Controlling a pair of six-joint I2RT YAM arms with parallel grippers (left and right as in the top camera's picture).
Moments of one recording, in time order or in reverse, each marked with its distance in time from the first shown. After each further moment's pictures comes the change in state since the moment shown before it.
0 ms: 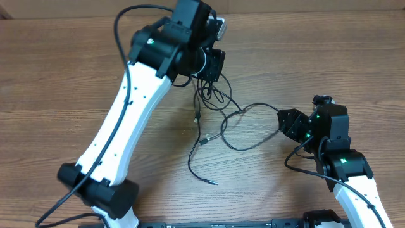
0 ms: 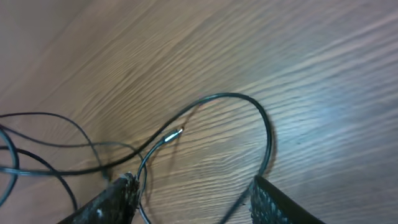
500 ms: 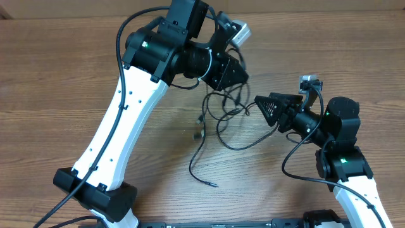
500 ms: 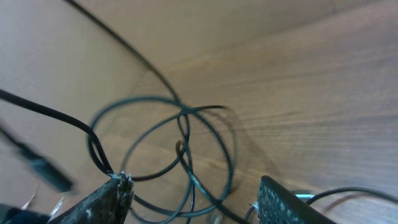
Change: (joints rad) left arm 0.000 -0.020 0.000 0.052 0.524 0.209; right arm 0.000 -0.001 -0.001 0.411 -0.483 -0.141
